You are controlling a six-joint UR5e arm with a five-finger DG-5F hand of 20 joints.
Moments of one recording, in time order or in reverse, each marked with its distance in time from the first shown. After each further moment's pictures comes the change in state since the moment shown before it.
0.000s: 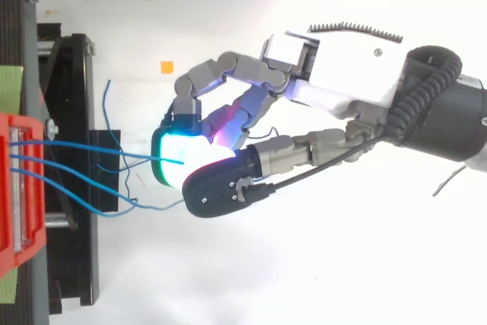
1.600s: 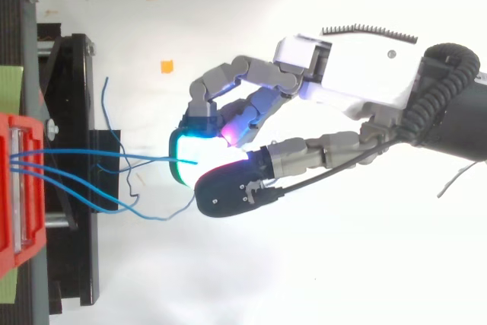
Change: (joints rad) arm 0.001 0.023 0.001 -0.077 -0.004 -0.027
